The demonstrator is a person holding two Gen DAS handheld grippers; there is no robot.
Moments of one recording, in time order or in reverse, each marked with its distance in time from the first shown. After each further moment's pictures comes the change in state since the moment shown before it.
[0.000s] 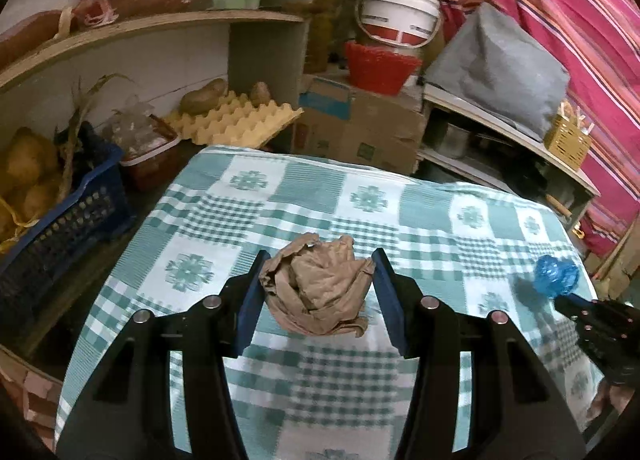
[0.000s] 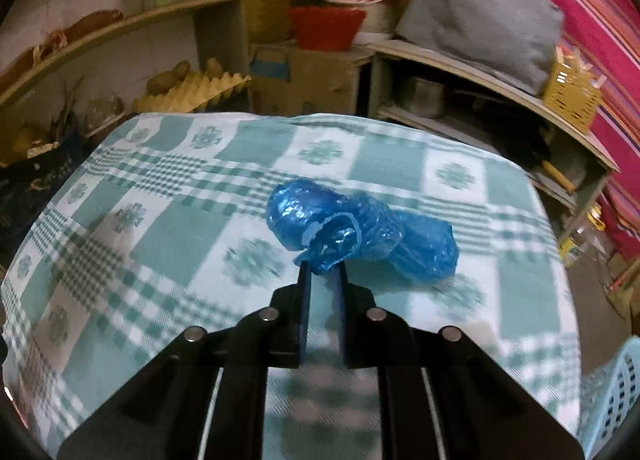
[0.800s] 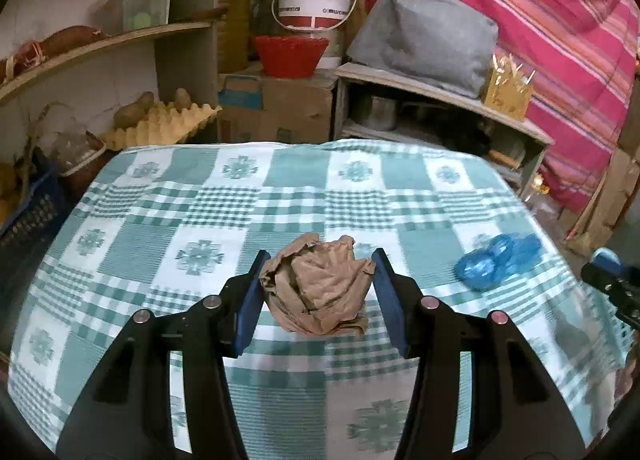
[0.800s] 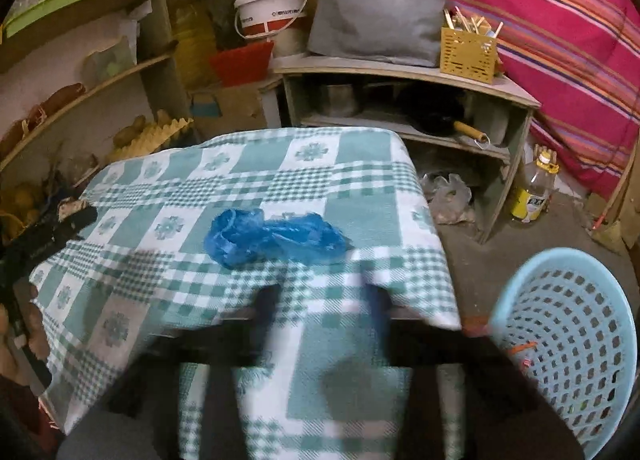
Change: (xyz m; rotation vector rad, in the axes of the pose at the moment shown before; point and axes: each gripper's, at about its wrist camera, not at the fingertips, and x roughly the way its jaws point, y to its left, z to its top) left arm -0.016 -0.126 -0.052 0.142 0.002 -0.082; right arm -0.079 -0.114 -0.056 0.167 -0.088 -0.065
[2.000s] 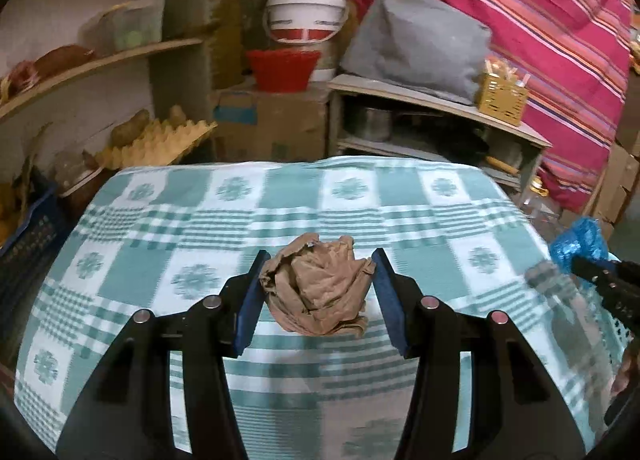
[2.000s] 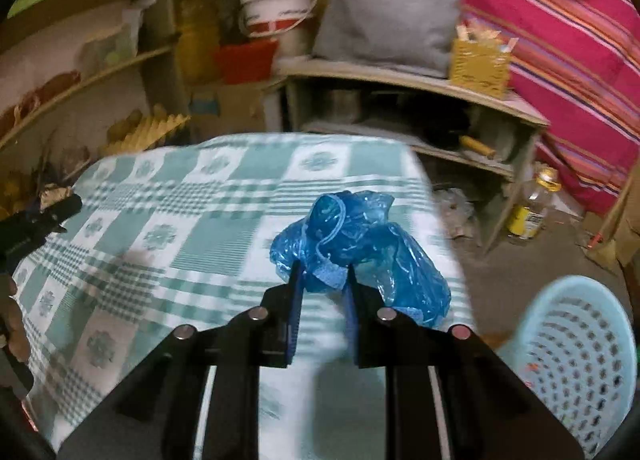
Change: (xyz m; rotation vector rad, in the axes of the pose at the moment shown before) left arm -0.001 -0.018 0.013 0.032 -0.045 -0.024; right arm 0.000 -0.013 0.007 -0.011 -0.011 -0.039
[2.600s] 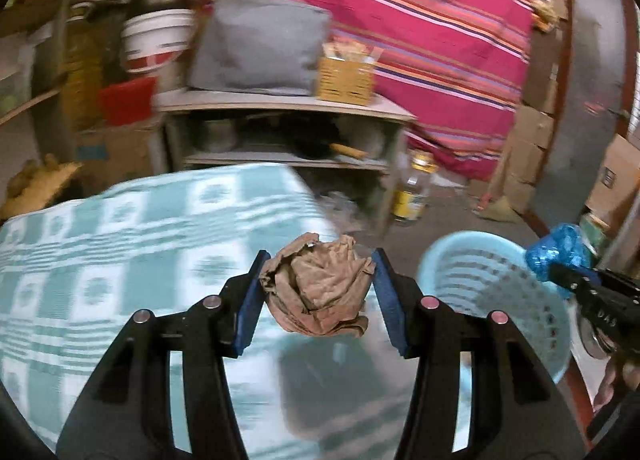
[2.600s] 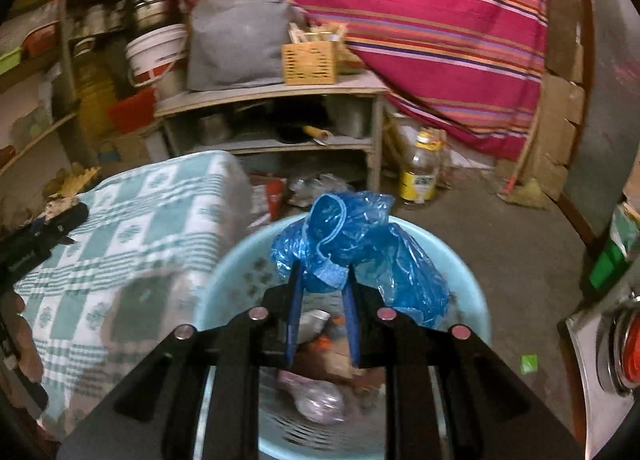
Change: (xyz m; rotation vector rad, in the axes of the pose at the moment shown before) left arm -0.030 -0.253 -0.019 0.172 -0.016 -0.310; right arm -0.106 -0.202 -0.066 0.239 -0.029 -0.210
